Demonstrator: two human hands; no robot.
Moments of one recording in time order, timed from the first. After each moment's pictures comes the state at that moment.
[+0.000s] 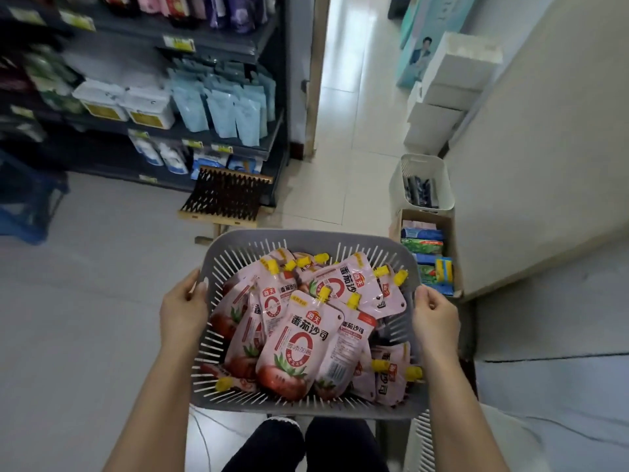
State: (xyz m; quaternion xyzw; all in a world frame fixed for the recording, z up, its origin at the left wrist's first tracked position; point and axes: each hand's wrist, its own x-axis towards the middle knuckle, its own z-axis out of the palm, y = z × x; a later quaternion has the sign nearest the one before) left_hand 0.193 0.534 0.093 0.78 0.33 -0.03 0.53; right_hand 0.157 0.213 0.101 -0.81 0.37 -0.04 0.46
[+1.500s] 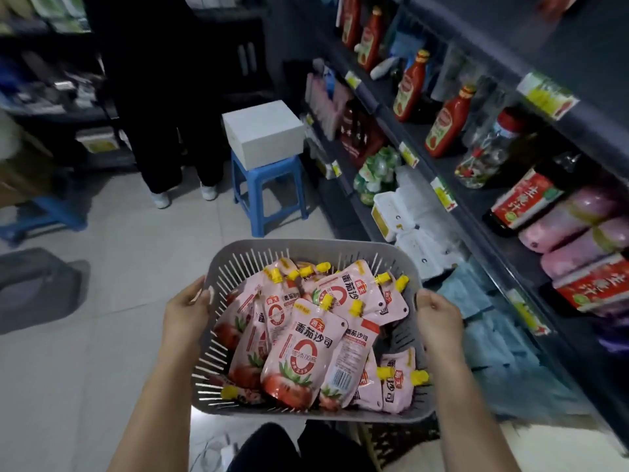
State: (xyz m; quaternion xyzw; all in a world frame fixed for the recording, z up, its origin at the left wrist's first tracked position) left_hand 0.506 0.911 0.163 0.42 0.66 0.28 0.55; right_hand 0.757 0.753 0.151 -0.87 -0.08 0.20 0.45
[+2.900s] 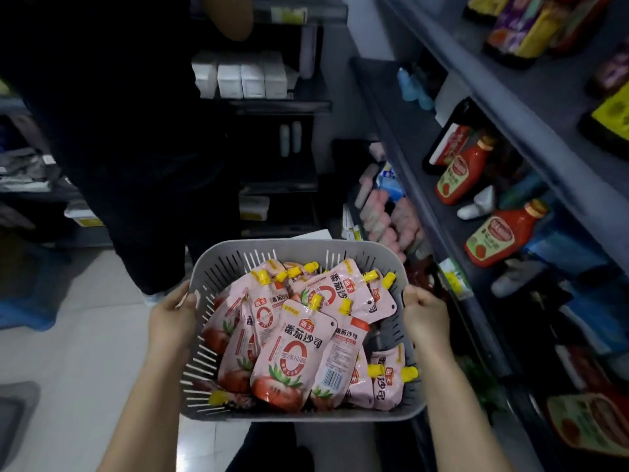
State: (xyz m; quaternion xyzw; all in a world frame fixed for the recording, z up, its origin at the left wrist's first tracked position) left_hand 0.722 1.549 0.143 0.35 0.70 0.35 0.51; right_hand 1.016 1.438 0.155 -0.85 -0.18 0.23 0.44
